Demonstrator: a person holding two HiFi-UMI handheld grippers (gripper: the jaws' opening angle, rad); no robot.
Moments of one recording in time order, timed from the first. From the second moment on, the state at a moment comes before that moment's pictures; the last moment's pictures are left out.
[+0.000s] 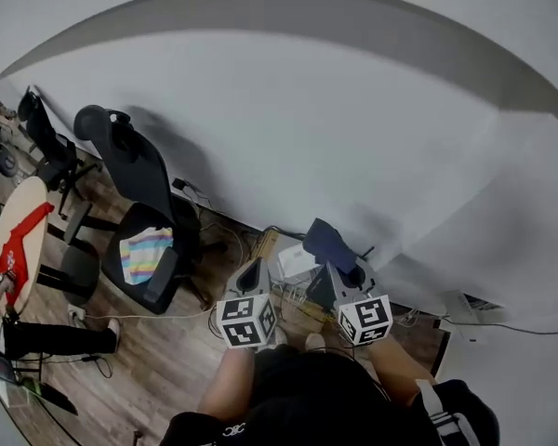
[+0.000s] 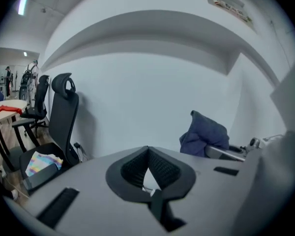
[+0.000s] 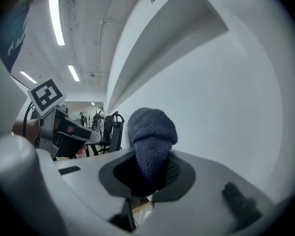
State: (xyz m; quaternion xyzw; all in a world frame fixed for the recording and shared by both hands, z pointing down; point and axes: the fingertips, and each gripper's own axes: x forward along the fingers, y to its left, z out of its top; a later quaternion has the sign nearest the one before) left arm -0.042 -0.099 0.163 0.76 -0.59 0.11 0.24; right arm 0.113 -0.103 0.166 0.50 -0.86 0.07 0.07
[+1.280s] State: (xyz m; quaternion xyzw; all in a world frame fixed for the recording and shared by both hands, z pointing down) left arm -0.115 -0.134 0.043 0.77 -0.63 0.04 0.11; right arm 0.083 -0.167 0.029 0.55 -0.84 0.01 -0.01
